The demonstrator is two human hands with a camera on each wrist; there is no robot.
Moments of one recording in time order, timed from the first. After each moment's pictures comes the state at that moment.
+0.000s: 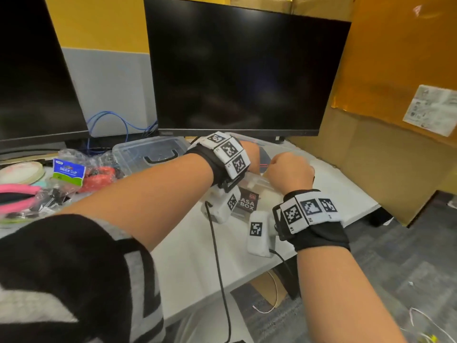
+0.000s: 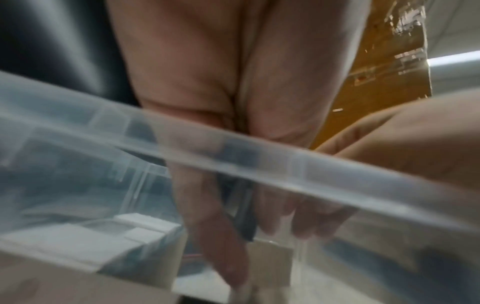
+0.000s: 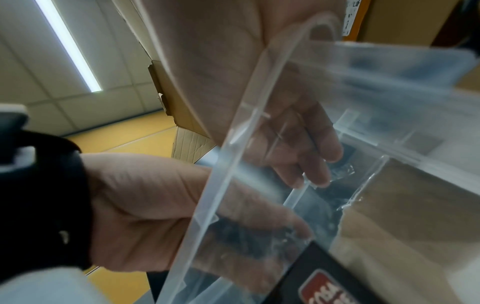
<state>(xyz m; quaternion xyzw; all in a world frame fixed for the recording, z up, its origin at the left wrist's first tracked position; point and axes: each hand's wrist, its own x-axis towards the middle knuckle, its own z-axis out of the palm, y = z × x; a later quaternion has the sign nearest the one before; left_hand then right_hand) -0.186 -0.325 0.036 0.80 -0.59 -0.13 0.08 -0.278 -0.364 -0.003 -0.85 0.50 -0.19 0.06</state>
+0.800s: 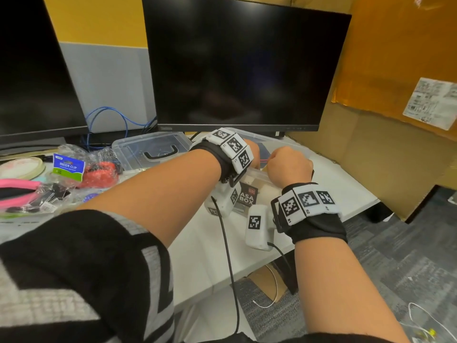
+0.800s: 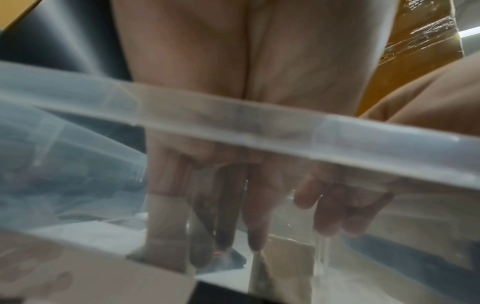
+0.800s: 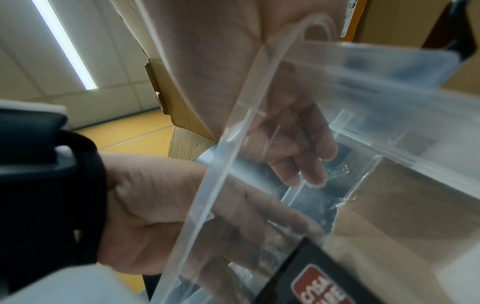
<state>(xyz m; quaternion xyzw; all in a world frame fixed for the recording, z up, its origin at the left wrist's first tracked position) -0.187 -0.346 0.026 0.81 -0.58 -0.07 -0.10 -0.278 -0.364 -0.002 -0.84 0.50 -0.19 0.07</state>
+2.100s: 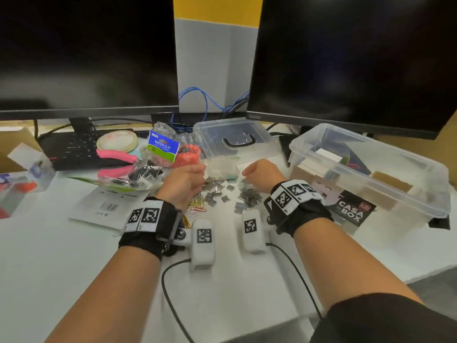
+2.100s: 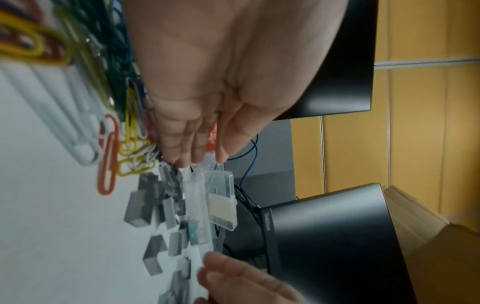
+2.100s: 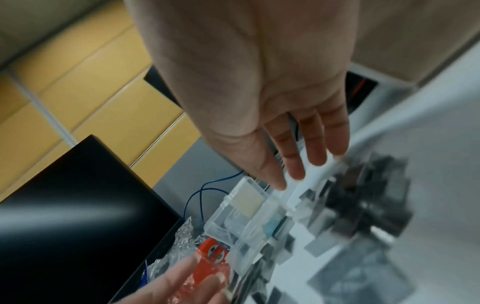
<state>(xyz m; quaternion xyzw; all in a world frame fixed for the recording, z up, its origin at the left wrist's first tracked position) -0.014 -0.122 -0.081 0.63 -0.13 -0.29 0.71 -0.087 -0.286 -0.064 -0.91 0.30 -0.04 0.29</state>
